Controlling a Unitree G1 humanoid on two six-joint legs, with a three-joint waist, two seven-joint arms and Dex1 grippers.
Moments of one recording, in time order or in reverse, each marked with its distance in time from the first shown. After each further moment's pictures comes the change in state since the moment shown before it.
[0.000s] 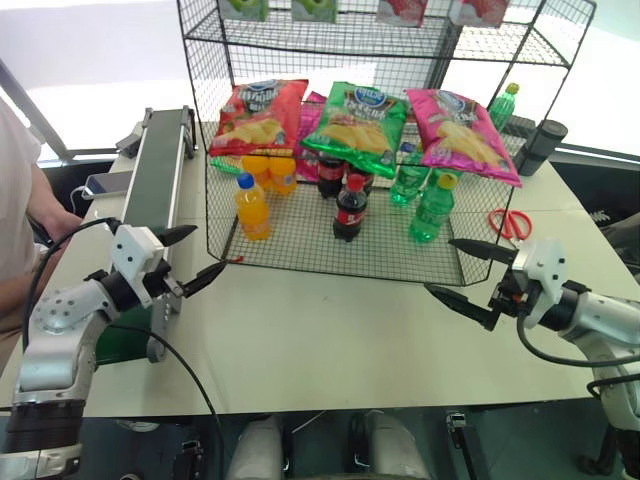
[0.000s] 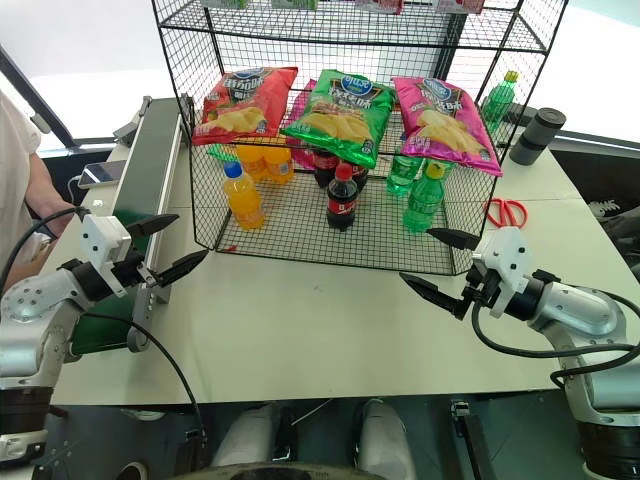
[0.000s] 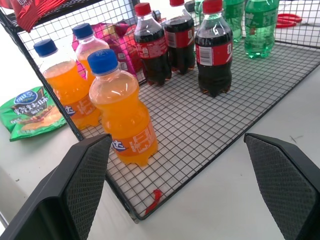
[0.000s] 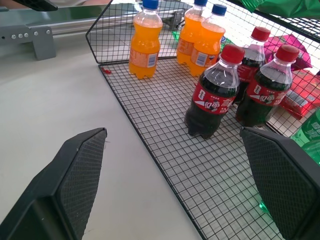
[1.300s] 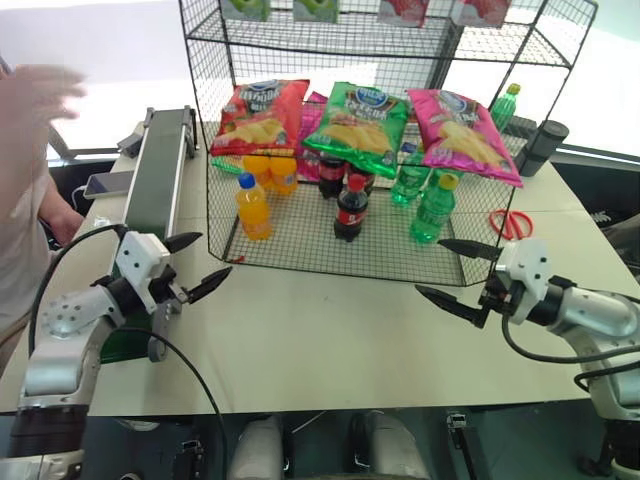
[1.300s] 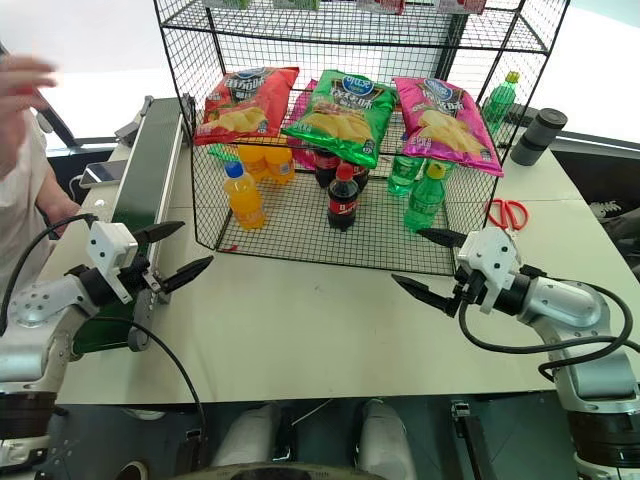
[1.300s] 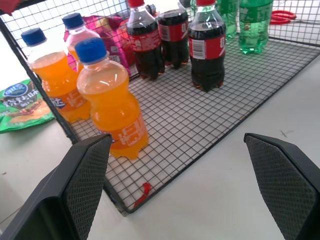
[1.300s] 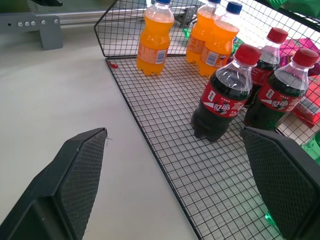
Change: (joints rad) left arm 0.022 -0.009 -0.030 -0.007 0.003 0.001 0.001; right arm -0.049 0.001 0.065 0.049 -0.053 -0.053 0.016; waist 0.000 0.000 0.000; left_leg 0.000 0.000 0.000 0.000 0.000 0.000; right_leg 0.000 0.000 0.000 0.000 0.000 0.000
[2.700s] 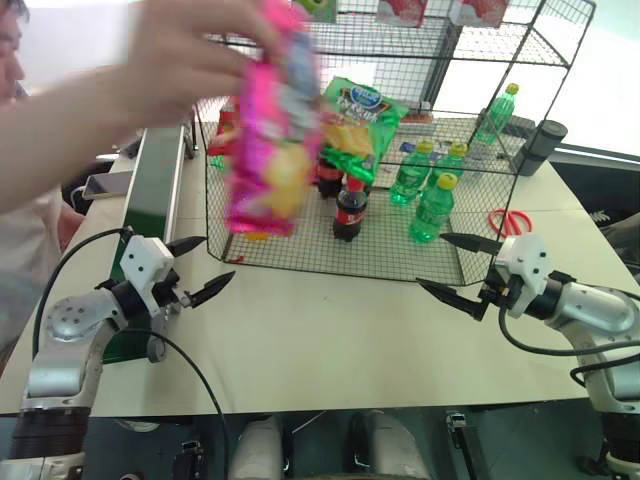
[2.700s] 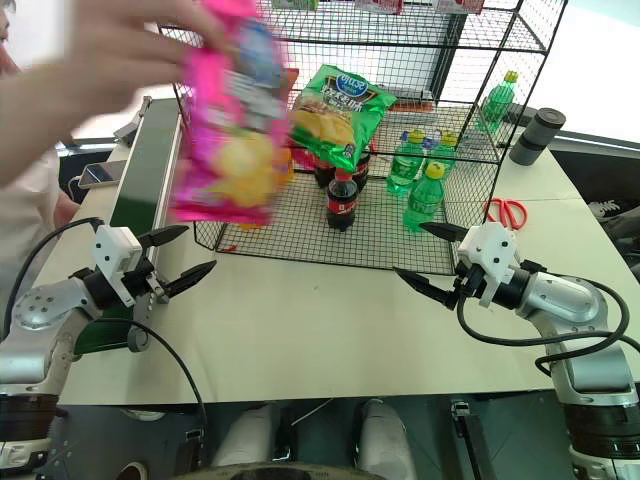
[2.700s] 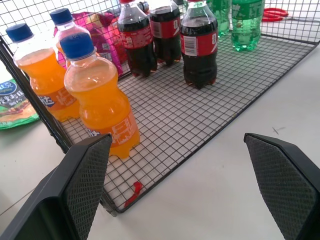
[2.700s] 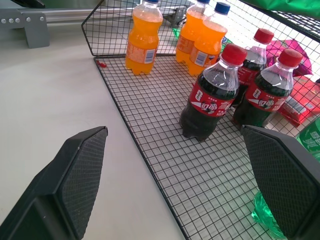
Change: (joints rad) left arm 0.011 -0.001 -0.007 0.000 0.000 -0.008 -0.003; right arm -0.032 0.010 0.006 0.040 -0.021 -0.026 -0.014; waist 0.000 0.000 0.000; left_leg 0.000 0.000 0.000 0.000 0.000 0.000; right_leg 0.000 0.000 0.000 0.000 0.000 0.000
